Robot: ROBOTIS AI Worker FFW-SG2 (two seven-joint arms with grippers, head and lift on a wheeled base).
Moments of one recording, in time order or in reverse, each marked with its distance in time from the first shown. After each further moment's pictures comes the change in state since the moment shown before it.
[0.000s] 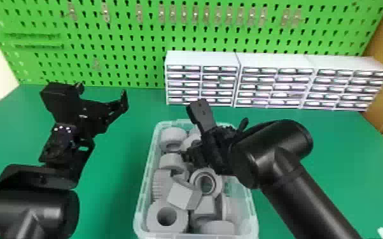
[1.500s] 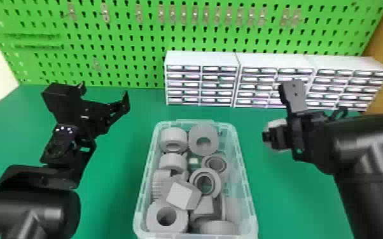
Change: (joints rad) left arm 0.001 0.000 -0.009 0.000 0.008 0.003 -0.002; right arm 0.128 -0.051 -0.423 -0.260 0.251 0.213 0.000
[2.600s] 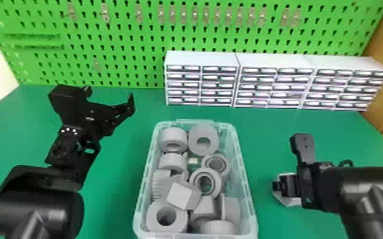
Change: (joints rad) left arm 0.002 0.000 -0.018 0.002 0.006 0.010 -0.008; right arm 0.153 0.019 -0.129 0.140 -0.047 -0.025 0.000
